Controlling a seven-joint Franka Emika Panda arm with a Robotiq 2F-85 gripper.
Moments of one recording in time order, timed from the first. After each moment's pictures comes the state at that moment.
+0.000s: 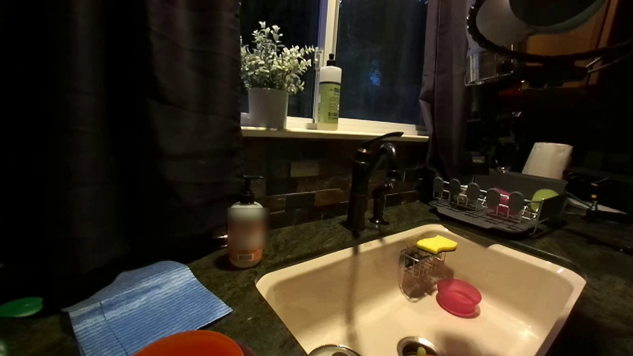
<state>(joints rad) 0.06 -0.54 0.15 -2.52 -0.09 1.85 0.30</state>
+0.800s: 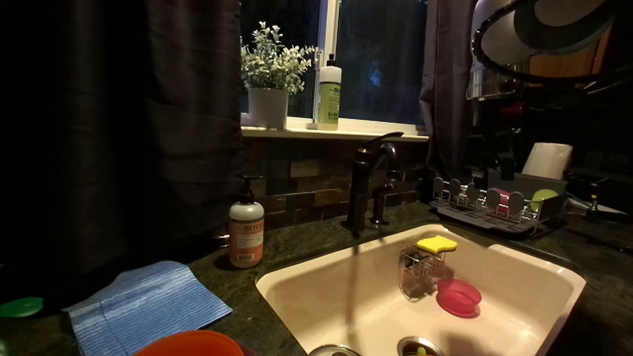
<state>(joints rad) 0.06 -0.55 0.13 -2.60 -0.09 1.96 0.27</state>
